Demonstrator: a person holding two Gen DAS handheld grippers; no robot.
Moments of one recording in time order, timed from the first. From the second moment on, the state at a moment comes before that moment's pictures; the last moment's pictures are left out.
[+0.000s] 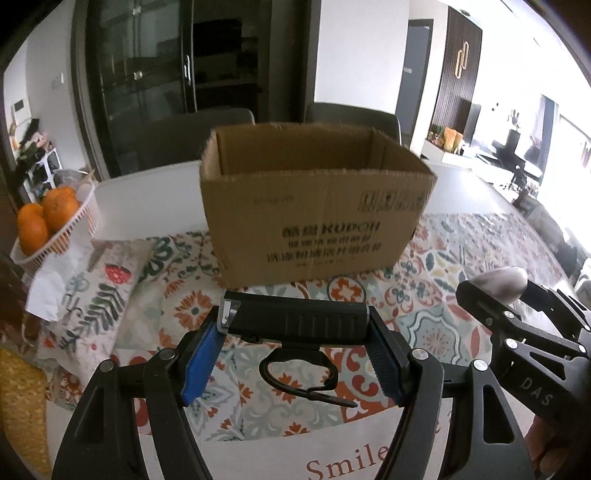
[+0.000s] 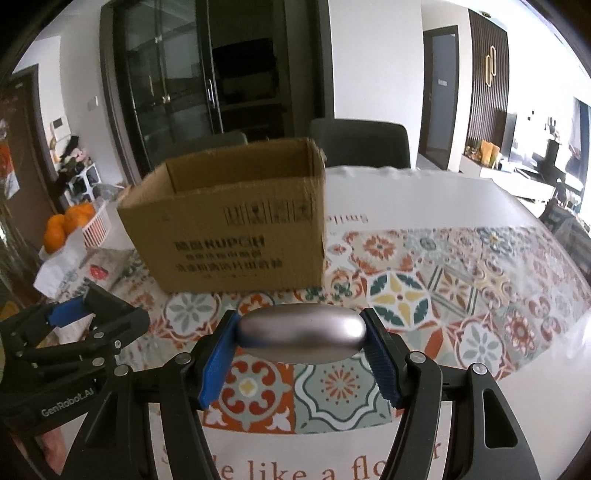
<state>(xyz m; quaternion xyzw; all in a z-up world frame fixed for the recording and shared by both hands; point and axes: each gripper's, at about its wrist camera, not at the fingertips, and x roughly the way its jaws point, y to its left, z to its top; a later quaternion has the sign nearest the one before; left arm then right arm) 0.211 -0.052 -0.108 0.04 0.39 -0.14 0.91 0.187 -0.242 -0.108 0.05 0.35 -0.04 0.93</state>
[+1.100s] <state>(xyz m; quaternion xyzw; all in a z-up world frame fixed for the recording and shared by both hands) 0.271 -0.051 -0.010 0.02 0.34 -0.09 0.94 0.248 -0.240 -0.011 0.05 0.27 -0.01 0.96</state>
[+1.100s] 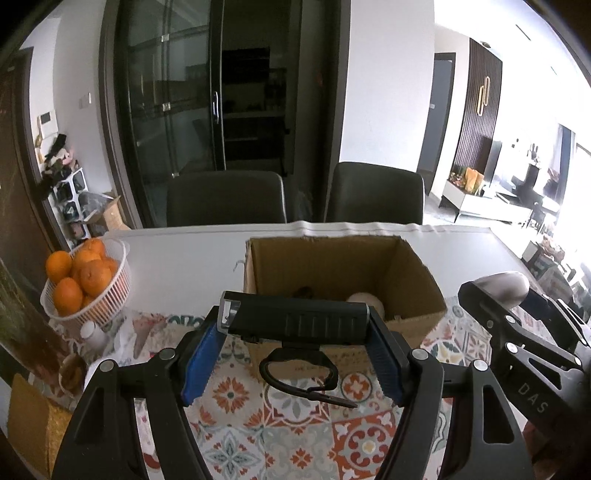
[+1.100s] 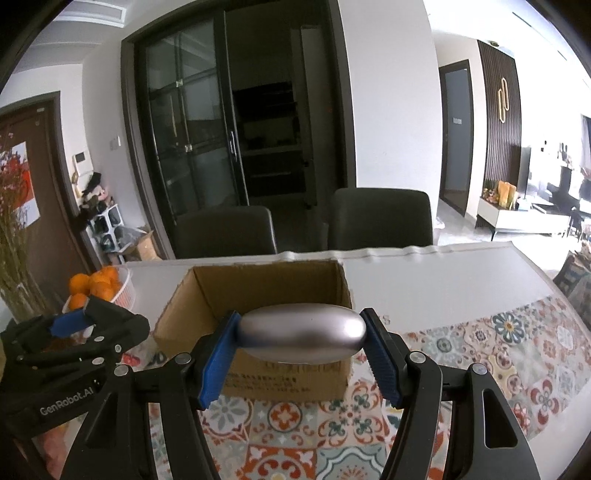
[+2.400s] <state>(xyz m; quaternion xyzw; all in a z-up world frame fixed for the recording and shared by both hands) 0.408 -0.076 -0.047 0.03 0.48 -0.11 0.87 0.398 -0.246 -0.035 0.03 0.41 0.05 0.91</state>
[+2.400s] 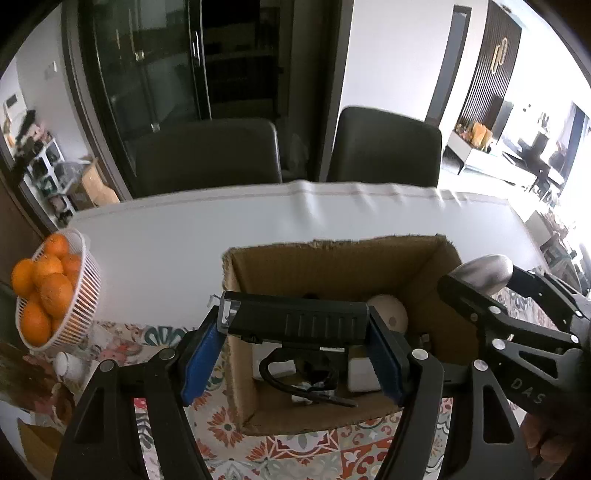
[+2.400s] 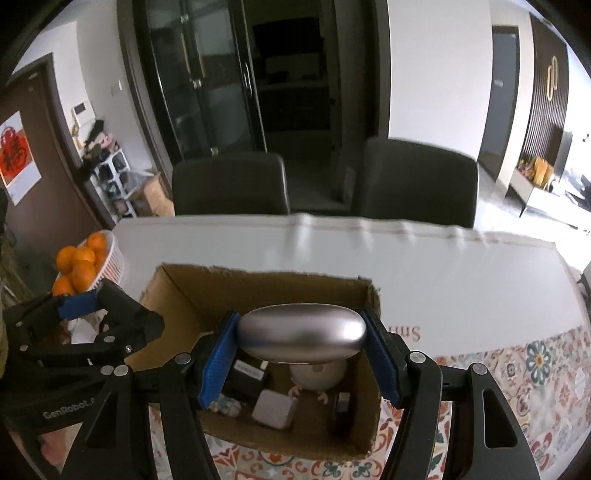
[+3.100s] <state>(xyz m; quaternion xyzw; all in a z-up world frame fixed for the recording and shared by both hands) 0.408 -0.076 -0.061 0.05 0.49 -0.06 0.87 0.412 -0.252 -0.072 0.06 0.48 0.04 0.88</state>
